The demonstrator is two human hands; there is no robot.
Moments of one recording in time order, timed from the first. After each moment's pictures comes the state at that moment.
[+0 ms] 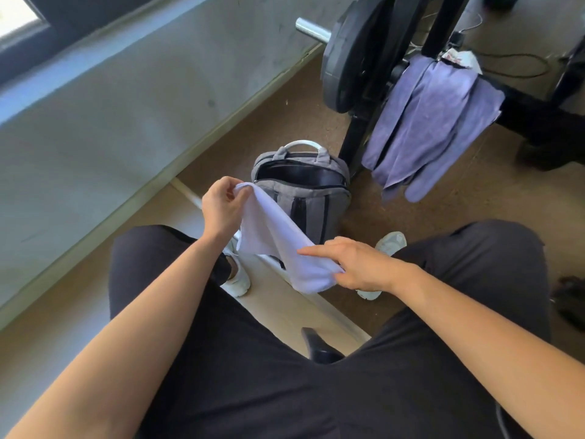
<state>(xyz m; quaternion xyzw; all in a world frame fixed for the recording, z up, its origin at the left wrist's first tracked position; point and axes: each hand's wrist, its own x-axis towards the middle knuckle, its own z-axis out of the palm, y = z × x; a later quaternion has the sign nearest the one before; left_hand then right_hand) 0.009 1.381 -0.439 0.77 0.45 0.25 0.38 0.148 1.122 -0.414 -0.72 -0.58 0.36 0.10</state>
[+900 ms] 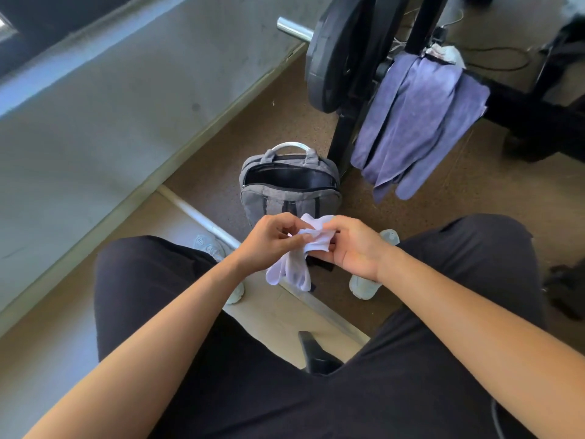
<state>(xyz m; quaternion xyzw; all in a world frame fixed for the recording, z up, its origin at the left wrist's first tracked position) 0.029 1.303 -0.421 0.80 0.14 0.03 0.58 0.161 1.146 -0.411 -0.44 0.03 0.64 0.63</state>
